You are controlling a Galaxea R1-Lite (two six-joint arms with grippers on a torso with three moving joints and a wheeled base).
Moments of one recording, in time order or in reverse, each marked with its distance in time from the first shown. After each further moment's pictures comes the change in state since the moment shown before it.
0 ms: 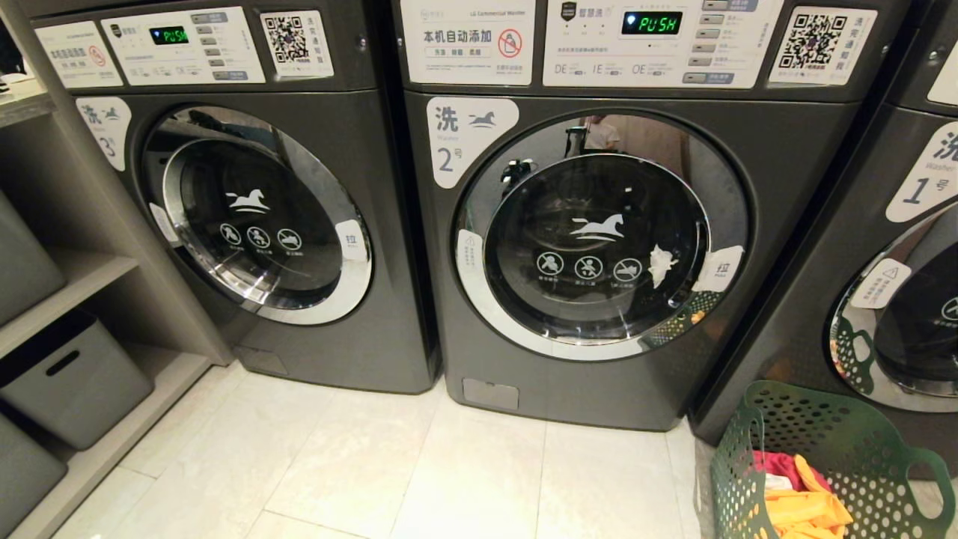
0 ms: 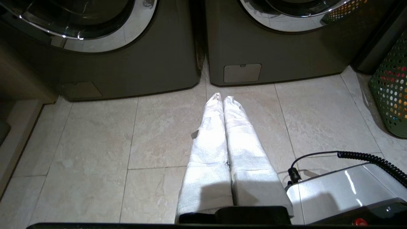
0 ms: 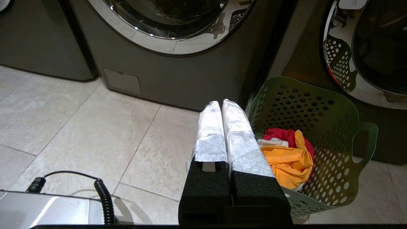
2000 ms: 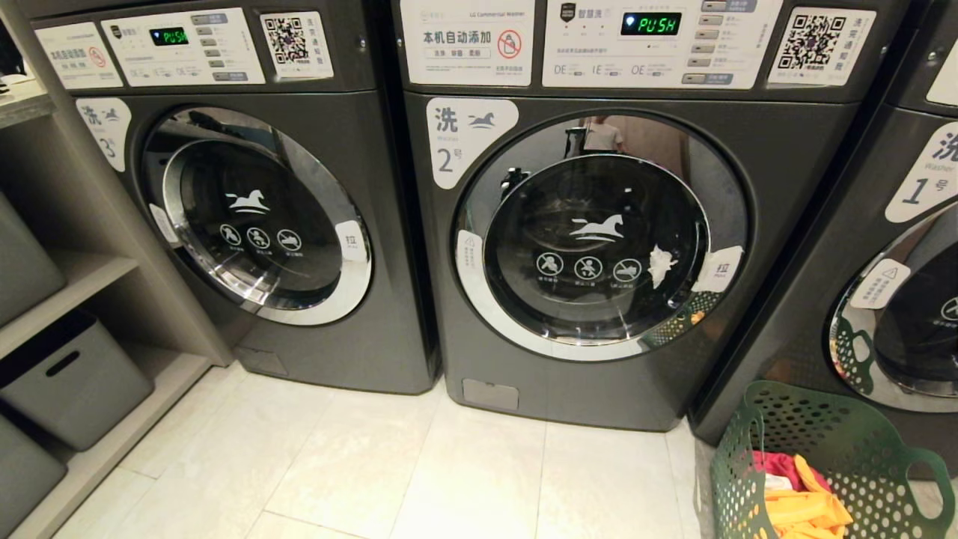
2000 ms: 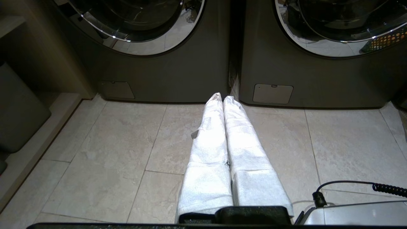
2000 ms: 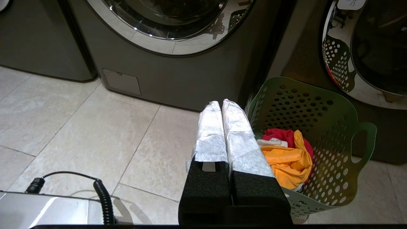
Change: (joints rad) left arm -0.012 -0.368 0.121 0.105 0.186 -0.074; right arm 0.000 0.001 0.001 0.000 -0.001 -0.001
